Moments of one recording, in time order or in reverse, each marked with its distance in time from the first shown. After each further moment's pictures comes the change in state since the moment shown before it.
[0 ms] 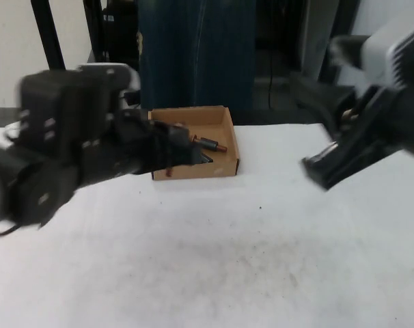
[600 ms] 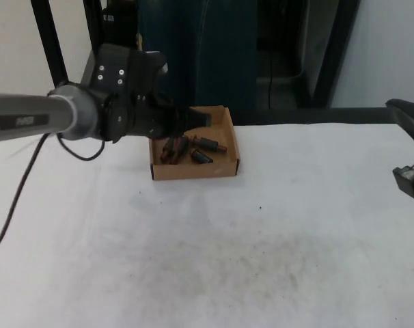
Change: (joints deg) left arm 4.4 28.3 -31.5 10.9 -1.9 3.1; right arm -9.0 -5.7 -0.4 17.0 1.9 0.0
